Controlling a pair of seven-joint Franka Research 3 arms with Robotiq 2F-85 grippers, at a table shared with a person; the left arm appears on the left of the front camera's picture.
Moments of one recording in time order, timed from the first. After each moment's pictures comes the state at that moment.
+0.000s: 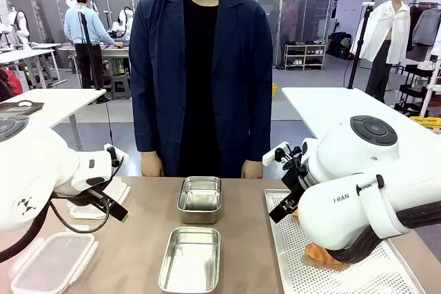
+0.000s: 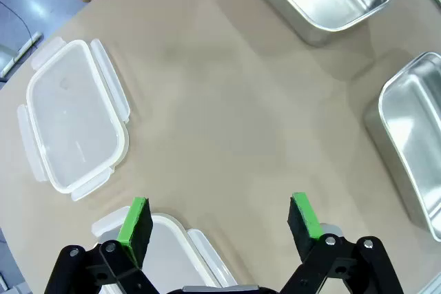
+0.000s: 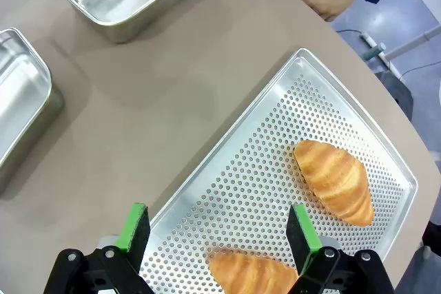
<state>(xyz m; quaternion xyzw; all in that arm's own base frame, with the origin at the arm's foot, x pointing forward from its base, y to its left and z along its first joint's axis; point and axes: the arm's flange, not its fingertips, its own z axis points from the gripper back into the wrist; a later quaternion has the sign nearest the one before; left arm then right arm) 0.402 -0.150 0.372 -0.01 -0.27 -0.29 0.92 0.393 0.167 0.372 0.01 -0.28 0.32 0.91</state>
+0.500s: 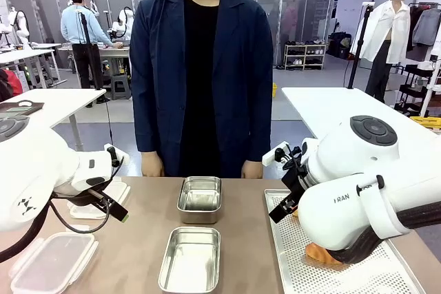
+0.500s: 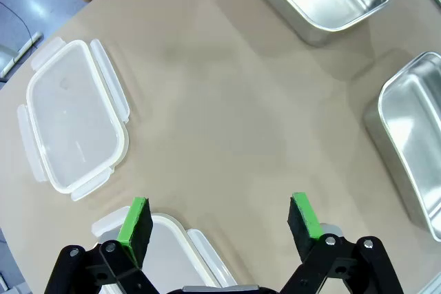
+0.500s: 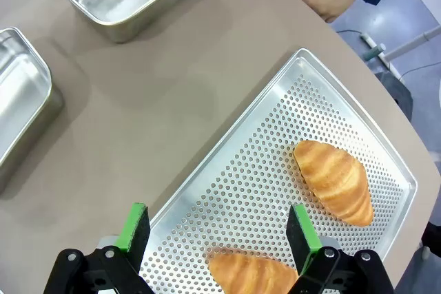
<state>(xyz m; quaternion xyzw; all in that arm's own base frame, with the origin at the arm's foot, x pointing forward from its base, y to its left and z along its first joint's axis) 0.401 -0.150 0.372 -0.01 -0.27 -0.29 0.92 0.393 0.167 0.372 0.01 -0.28 0.32 0.90</state>
